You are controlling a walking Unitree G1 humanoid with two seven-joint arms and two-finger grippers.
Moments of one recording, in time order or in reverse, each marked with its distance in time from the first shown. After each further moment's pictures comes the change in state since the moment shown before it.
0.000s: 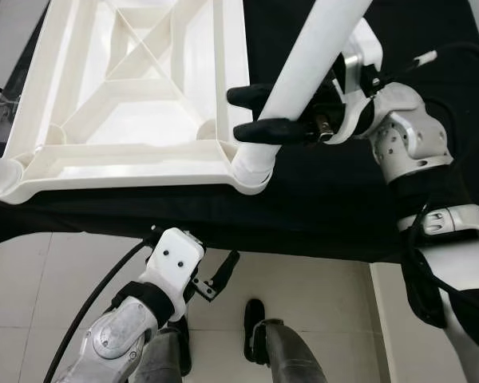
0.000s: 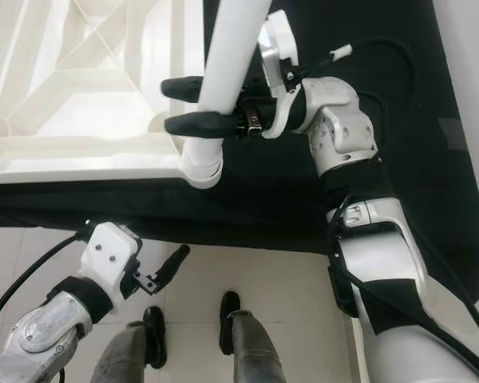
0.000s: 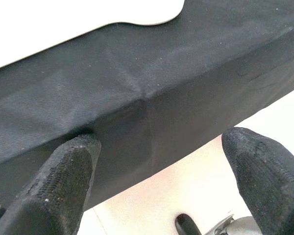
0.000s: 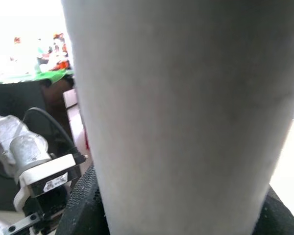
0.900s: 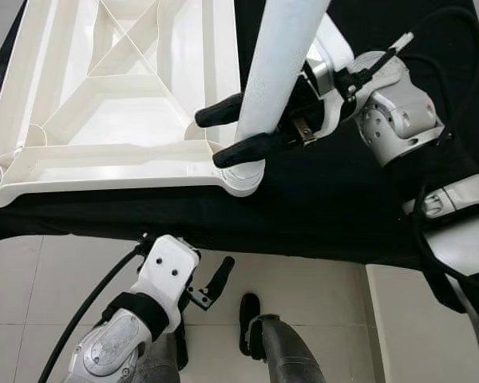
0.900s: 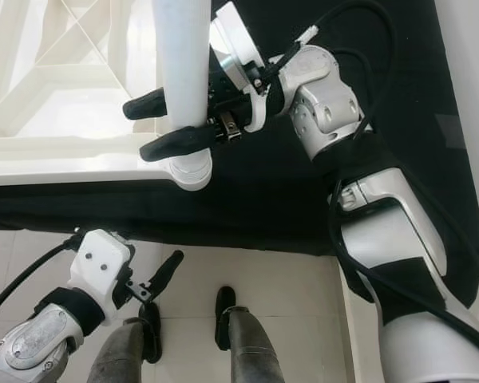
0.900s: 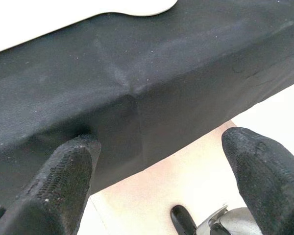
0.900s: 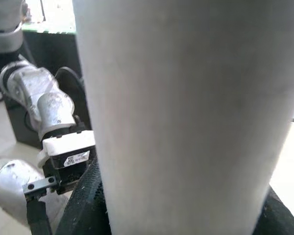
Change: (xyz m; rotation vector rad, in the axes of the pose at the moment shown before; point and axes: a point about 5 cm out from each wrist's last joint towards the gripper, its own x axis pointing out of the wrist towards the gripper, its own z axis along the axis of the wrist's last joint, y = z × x) left arm -0.011 -0.004 0.002 -0.009 0.034 0.020; right arm 0.031 0.002 0.018 -0.153 0.174 0.225
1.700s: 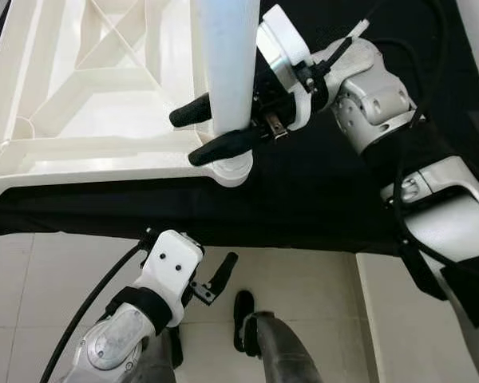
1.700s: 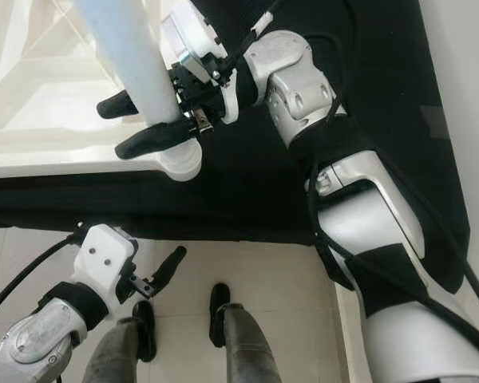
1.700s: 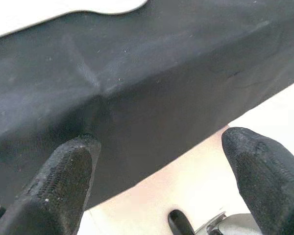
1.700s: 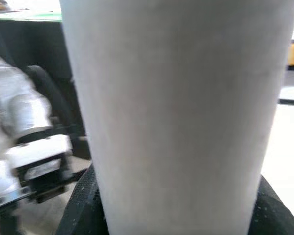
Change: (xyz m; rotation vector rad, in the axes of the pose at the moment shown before) left arm 0.007 0.001 0.005 0.004 -0.027 0.010; right arm 0.006 -0.024 -0.002 0.070 0.027 -0.165
